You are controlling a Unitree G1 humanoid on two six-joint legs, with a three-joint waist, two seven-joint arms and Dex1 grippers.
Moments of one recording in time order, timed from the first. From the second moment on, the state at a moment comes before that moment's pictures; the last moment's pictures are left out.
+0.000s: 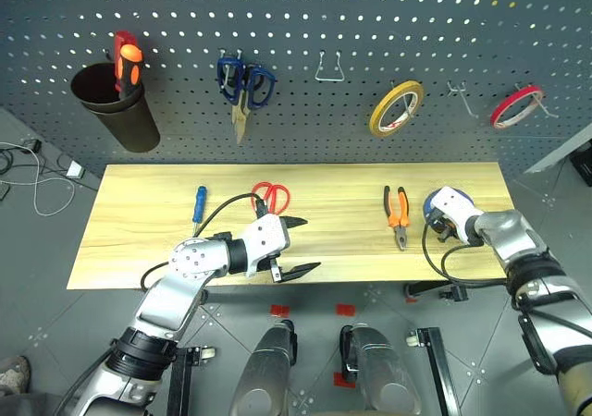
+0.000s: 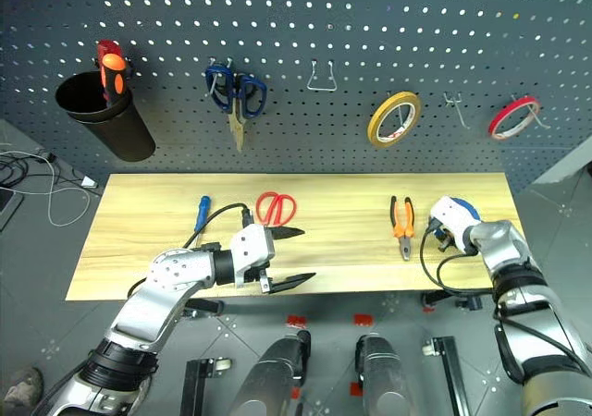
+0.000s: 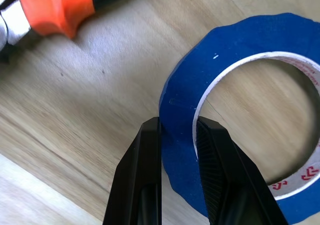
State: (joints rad) left arm -0.25 0.55 -0.18 -0.14 -0.14 0.13 -0.92; right arm -0.59 -0.66 0.19 0.72 -0.22 0.23 0.65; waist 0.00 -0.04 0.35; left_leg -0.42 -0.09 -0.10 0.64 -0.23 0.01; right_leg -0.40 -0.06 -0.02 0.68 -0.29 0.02
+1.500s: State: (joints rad) left arm -0.48 0.41 -0.14 0.01 -0.23 0.10 -0.89; right arm -0.39 -0.46 -0.04 -0.16 -0.14 0.27 0.37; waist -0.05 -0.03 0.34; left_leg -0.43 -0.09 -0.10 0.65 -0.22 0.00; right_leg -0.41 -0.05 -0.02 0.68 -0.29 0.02
